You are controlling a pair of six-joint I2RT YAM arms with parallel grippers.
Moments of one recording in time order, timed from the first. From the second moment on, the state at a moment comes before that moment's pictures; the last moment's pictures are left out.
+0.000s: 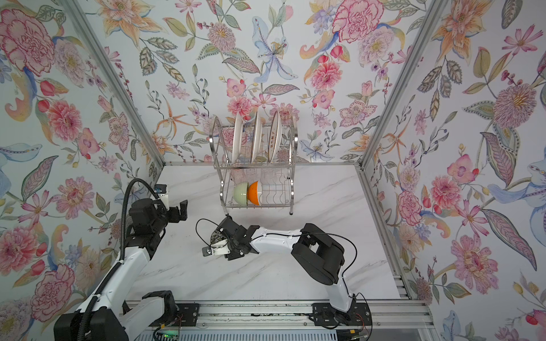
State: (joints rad) left arm 0.09 1.03 0.63 -0.01 0.09 0.10; right arm 1.10 1.97 1.32 -0.29 -0.08 -0.85
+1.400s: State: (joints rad) left arm 0.05 0.83 0.61 0.06 0.47 0.19; right arm 0.67 1.46 0.84 0.31 -0.29 -0.16
